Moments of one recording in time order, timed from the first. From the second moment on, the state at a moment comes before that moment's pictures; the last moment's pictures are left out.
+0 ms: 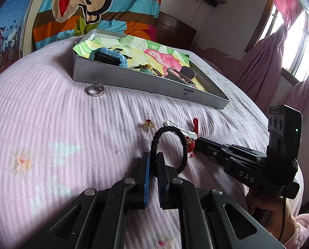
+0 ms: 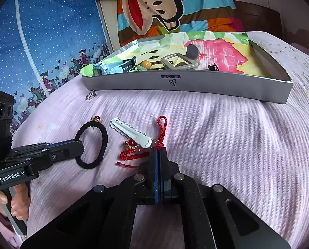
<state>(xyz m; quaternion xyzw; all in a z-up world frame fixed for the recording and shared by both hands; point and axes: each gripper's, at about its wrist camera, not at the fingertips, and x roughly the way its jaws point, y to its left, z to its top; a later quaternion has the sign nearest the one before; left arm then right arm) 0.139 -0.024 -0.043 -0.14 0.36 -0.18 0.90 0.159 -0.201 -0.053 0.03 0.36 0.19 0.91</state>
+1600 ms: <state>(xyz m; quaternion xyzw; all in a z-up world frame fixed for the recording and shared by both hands) 0.202 -0.042 0.044 -0.12 0.26 -0.11 0.95 0.178 -0.226 0.044 0.07 0.15 0.17 0.97</state>
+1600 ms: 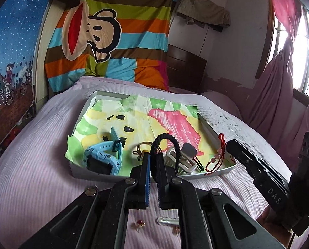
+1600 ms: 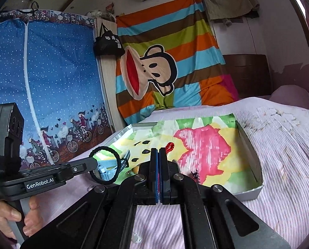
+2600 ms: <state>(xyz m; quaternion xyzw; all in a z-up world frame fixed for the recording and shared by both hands) 0.251 -0.064 0.004 -0.10 0.32 -0.10 0.94 0.231 -0.235 -0.006 0.07 0.24 0.12 0.96</state>
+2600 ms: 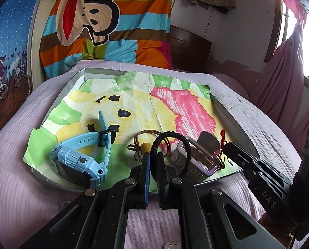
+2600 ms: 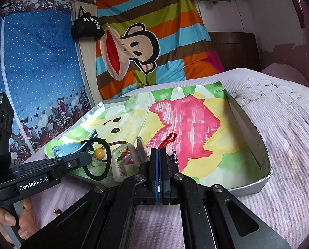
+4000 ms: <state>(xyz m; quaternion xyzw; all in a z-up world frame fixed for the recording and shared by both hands) 0.149 -0.014 0.032 -0.11 0.22 -0.01 0.97 0.134 -0.234 0.037 0.05 0.16 0.11 0.98</state>
